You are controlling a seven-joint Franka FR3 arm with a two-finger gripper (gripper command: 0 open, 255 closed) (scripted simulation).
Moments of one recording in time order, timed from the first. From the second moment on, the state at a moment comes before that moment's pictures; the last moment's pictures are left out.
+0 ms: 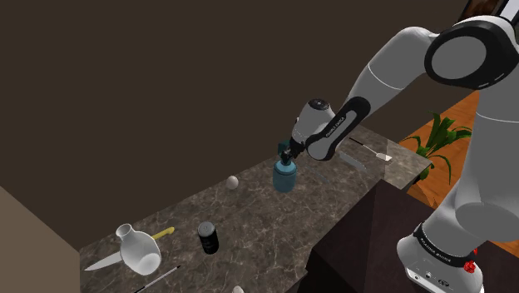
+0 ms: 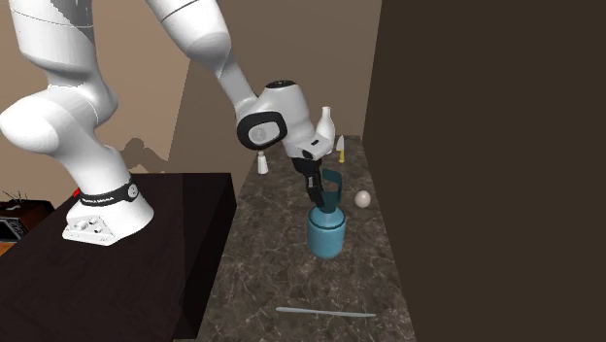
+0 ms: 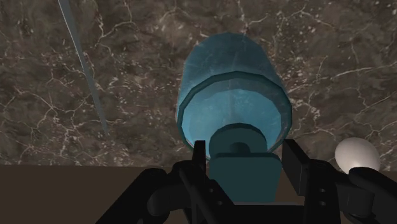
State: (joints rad) arm 0.06 0.33 -0.03 -2.39 -0.21 3.02 0.30
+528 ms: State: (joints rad) arm 0.05 0.30 -0.01 -2.40 -0.20 2.99 0.29
